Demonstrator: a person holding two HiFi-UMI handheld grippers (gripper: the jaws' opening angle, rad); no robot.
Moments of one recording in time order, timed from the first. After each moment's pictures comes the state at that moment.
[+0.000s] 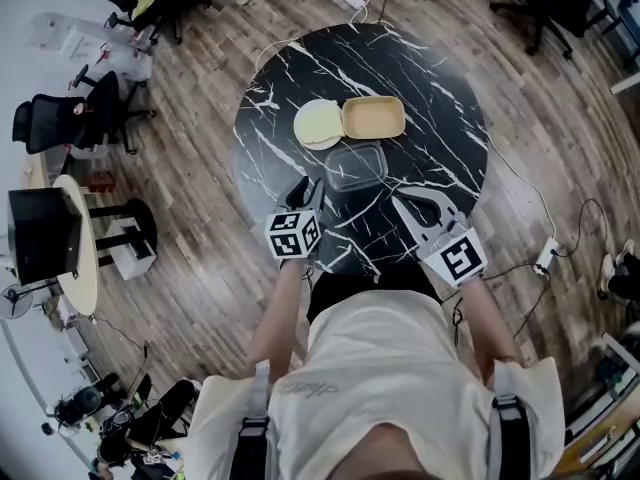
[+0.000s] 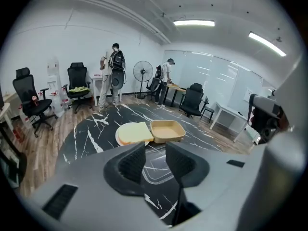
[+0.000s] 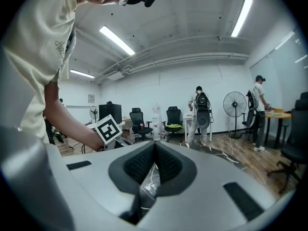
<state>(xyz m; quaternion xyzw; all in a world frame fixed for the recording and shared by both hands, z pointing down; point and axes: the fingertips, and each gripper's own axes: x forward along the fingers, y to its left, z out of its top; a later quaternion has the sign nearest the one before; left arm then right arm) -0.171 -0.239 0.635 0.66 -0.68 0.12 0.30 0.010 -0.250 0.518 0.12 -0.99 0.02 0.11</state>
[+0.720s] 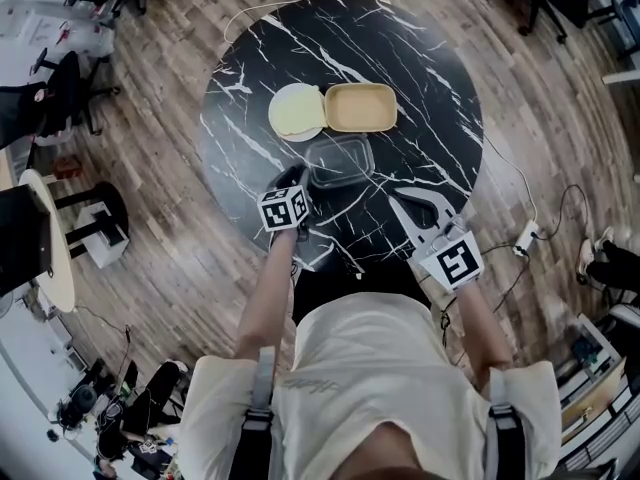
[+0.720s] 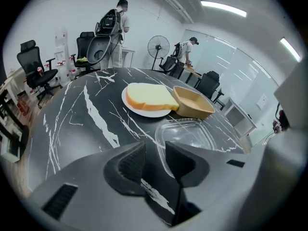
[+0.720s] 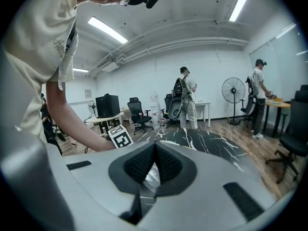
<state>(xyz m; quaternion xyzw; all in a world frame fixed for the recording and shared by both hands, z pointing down) -0.194 -0.254 0.782 0.58 -0.67 0.15 0.43 0.010 -0.277 0.568 0.12 -0.97 0.06 0.18</state>
